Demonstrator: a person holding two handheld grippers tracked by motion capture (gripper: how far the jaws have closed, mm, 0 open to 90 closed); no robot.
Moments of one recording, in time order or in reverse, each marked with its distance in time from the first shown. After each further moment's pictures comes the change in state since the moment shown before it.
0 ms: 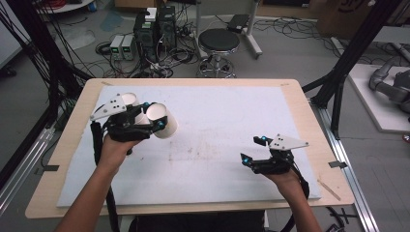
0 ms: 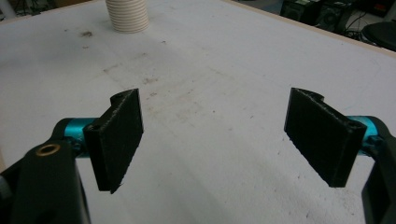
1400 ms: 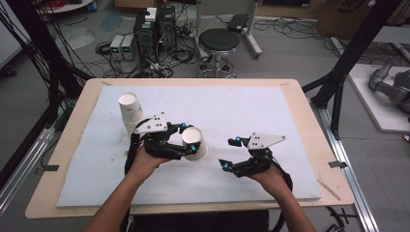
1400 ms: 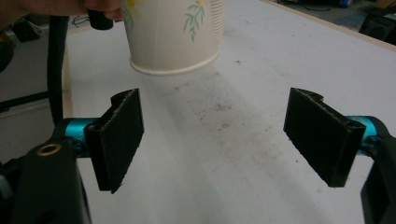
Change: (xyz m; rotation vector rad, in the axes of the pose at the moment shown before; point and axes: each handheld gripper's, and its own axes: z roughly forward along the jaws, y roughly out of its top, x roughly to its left) left arm -0.044 -0.034 0.065 0.123 -0.238 0.029; right arm 0.028 0.024 0.037 -0.016 0.256 -0.078
